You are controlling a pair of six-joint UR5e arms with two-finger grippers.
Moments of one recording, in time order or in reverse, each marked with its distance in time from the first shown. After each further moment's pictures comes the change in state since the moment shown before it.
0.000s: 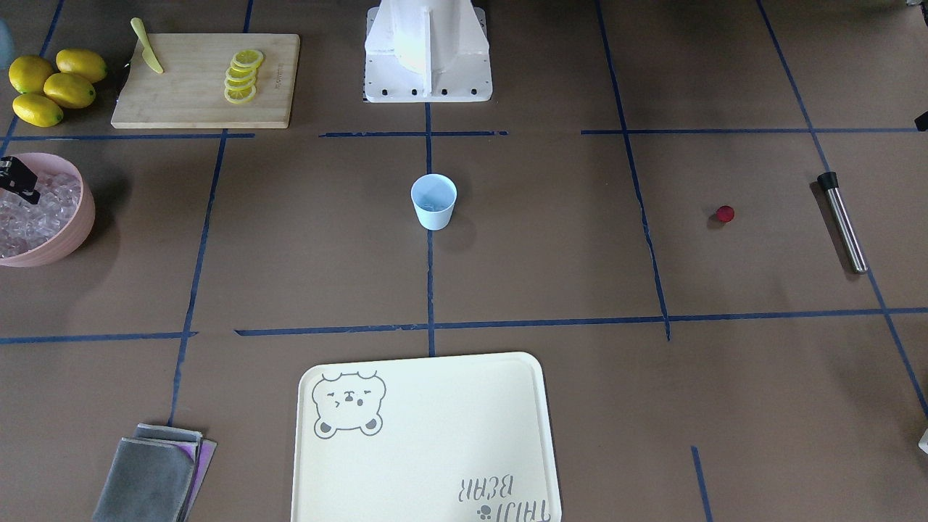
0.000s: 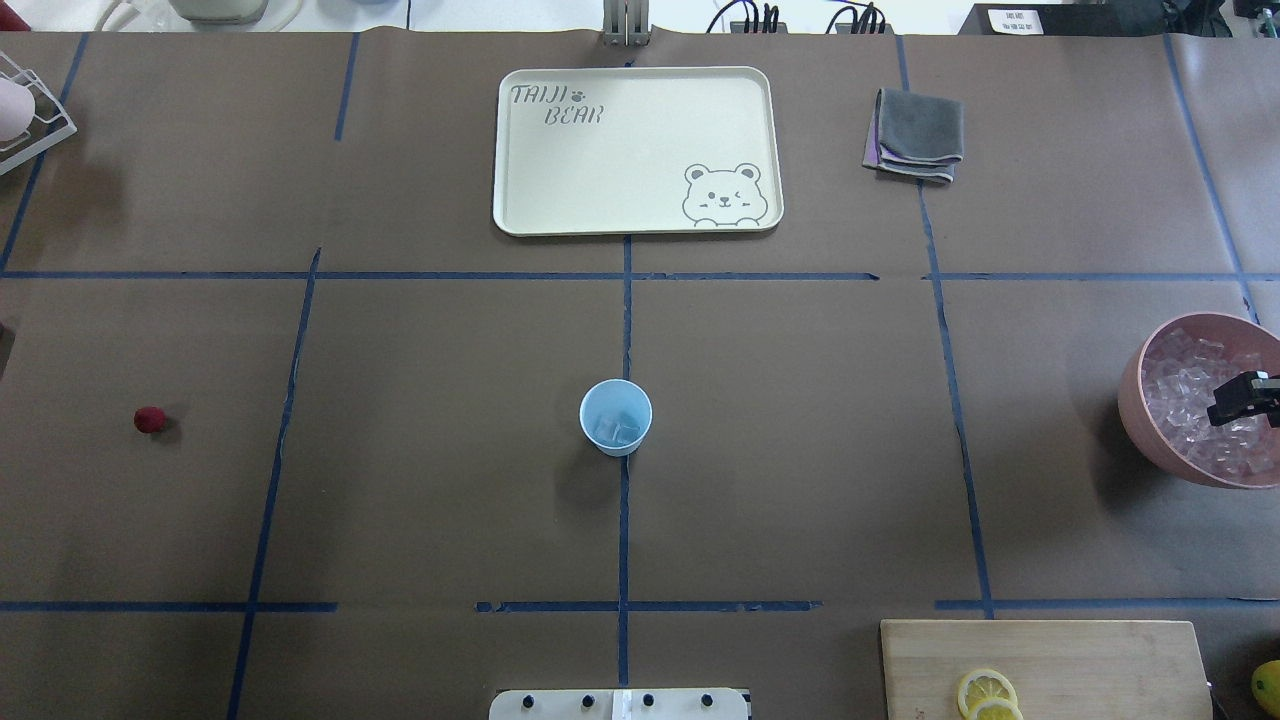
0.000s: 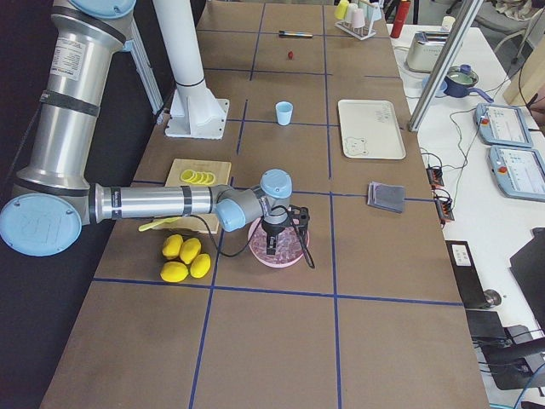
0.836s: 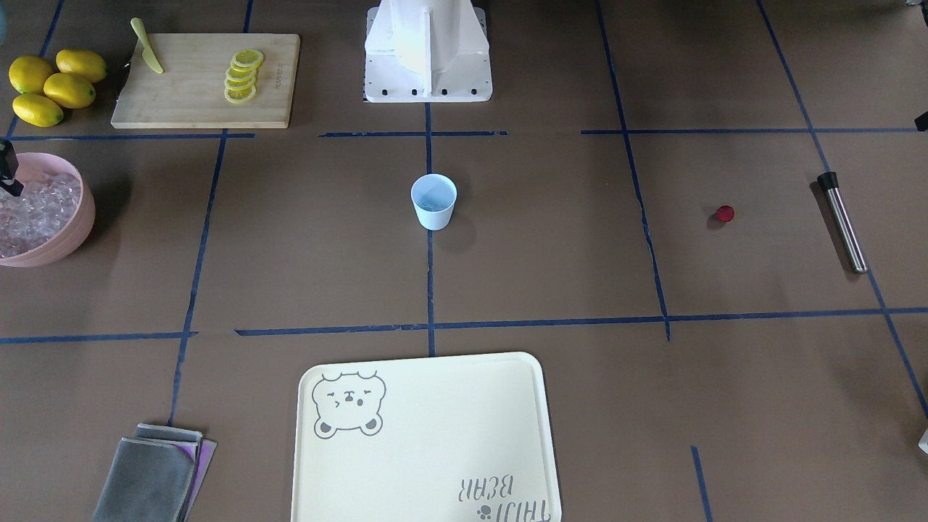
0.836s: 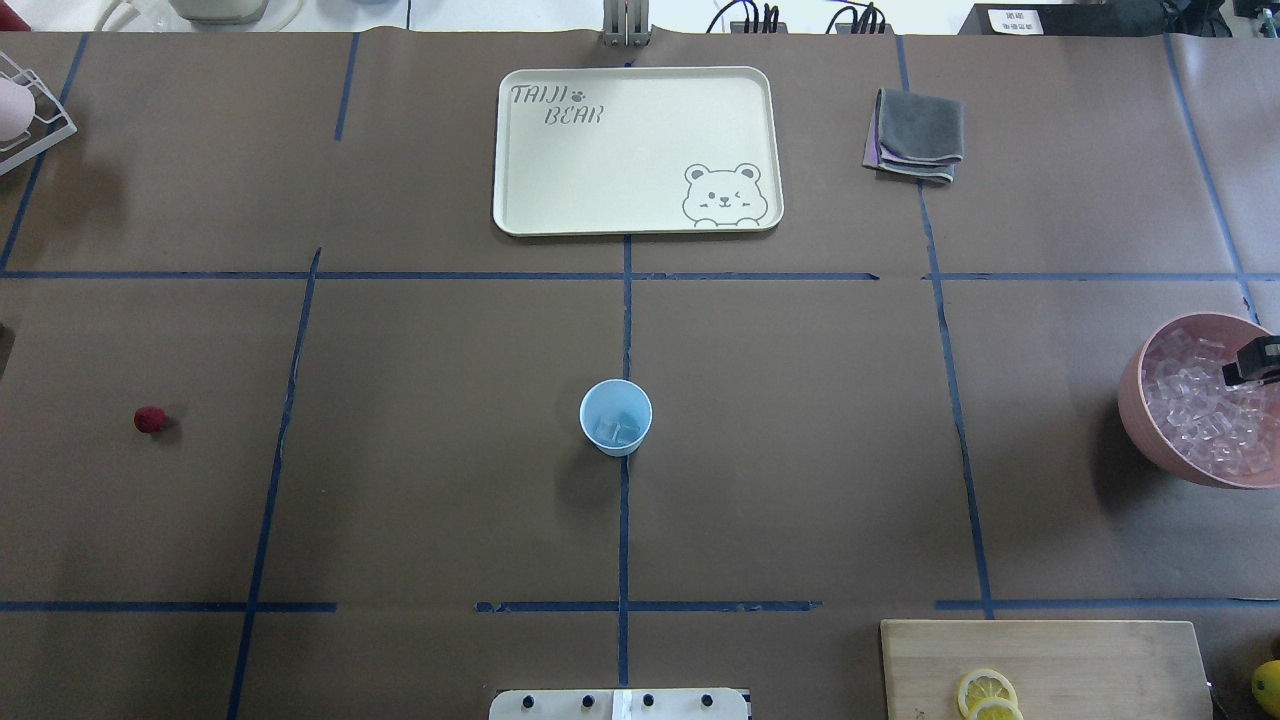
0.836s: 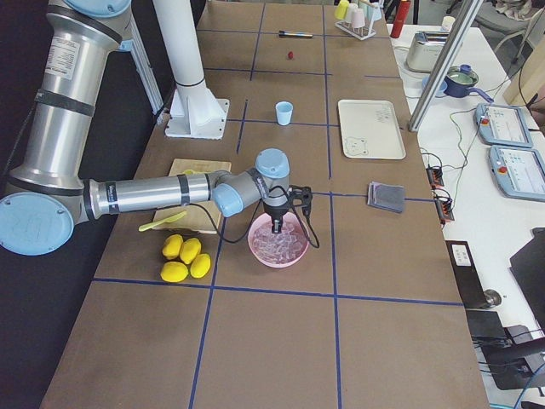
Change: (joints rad) left arm 0.000 0.000 0.000 -0.001 0.000 0.000; right arm 0.057 -0.005 0.175 -0.009 -0.003 0.020
